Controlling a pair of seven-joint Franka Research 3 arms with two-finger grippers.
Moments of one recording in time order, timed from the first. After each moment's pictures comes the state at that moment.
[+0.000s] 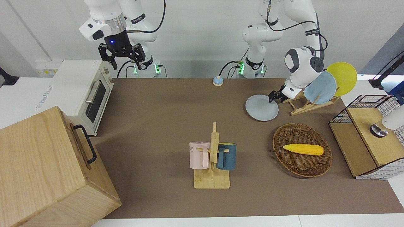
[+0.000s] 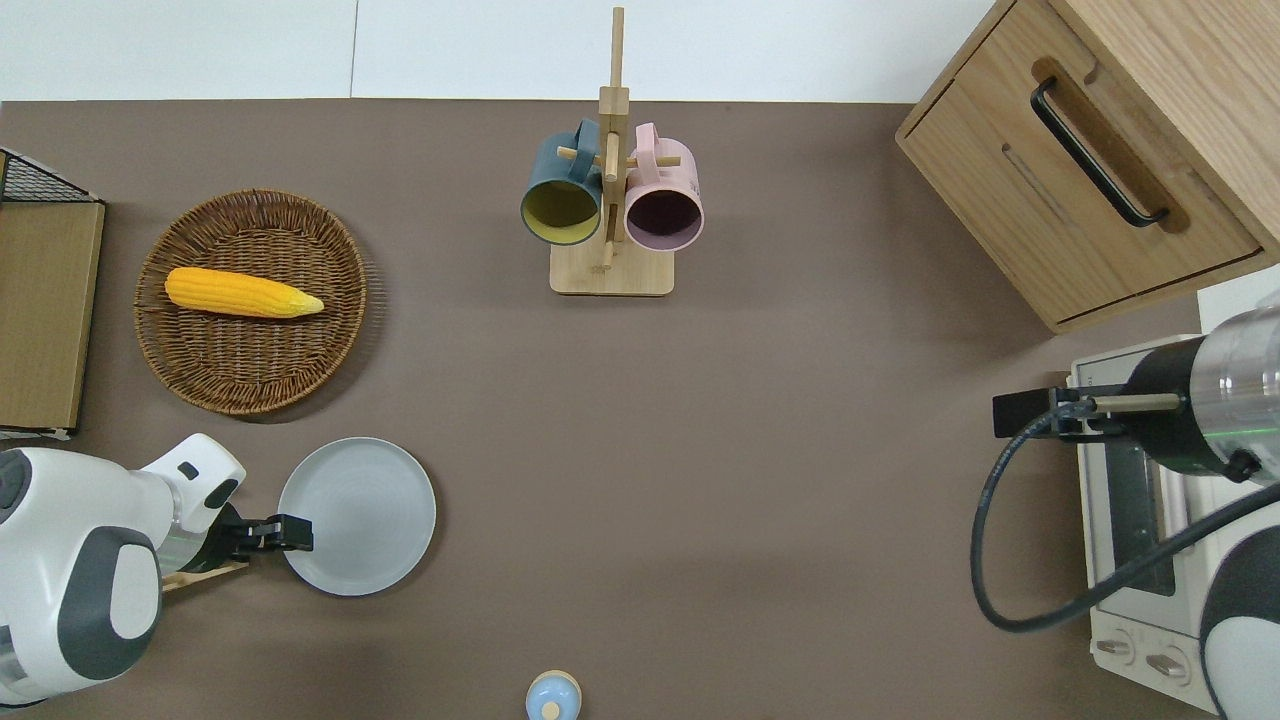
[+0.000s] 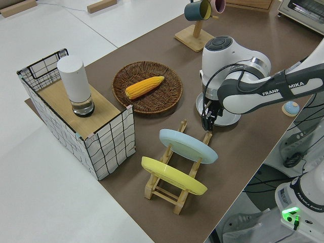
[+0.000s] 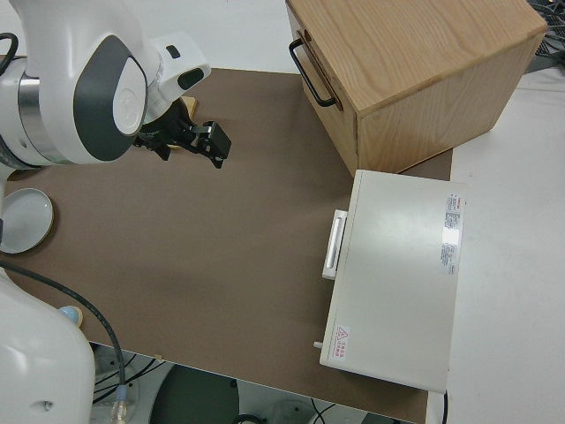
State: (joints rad) left arm 0.09 -0.12 0.02 -2.49 -0.13 2.16 0.12; right arm -0.25 -0.12 0.37 -1.63 0.05 1.51 0.17
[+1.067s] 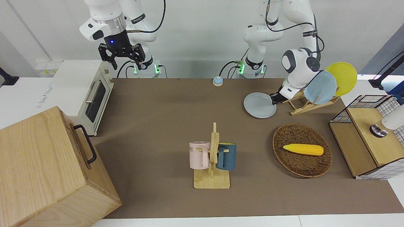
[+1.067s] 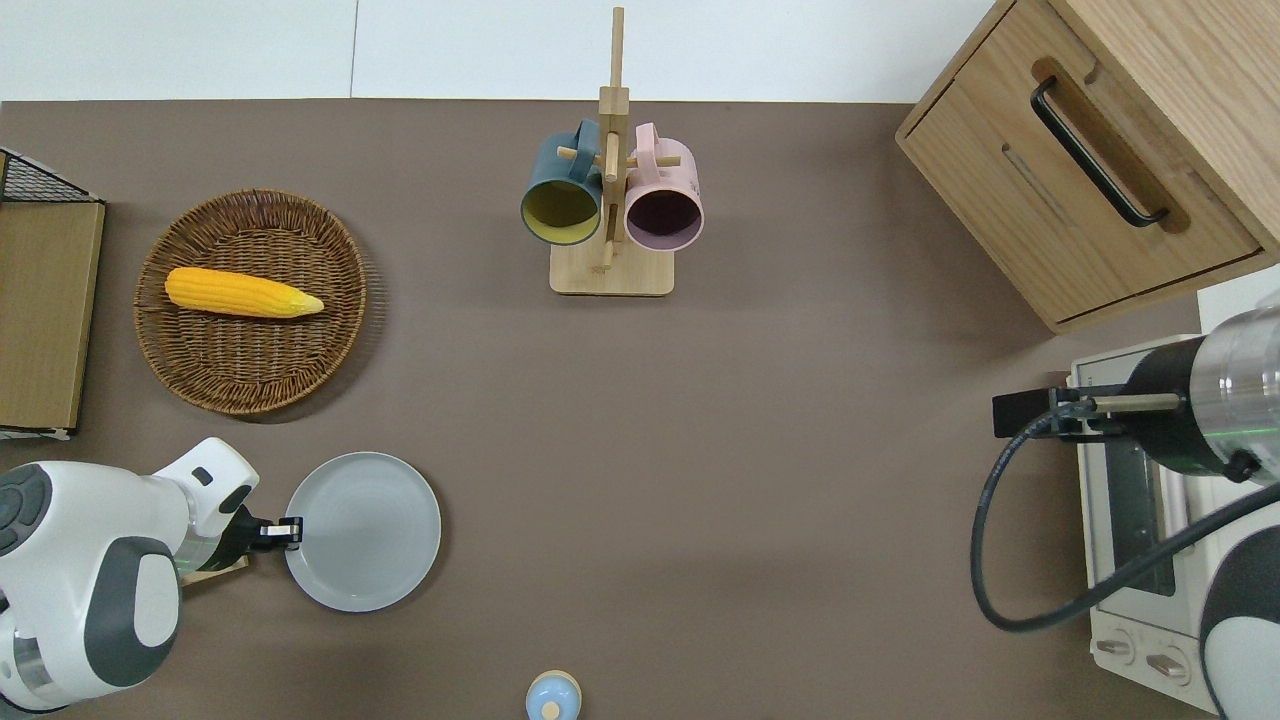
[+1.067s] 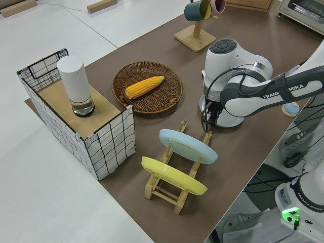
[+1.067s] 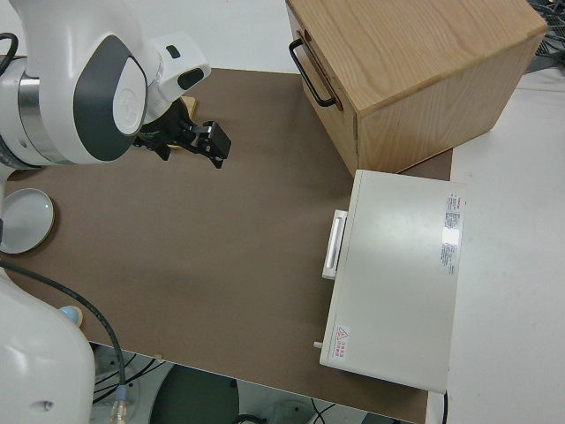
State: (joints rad) left arm 0.09 -0.12 0.01 -2.53 -0.14 2.25 0.11; right arm -0.25 -0.12 0.37 -1.63 0.05 1.51 0.17
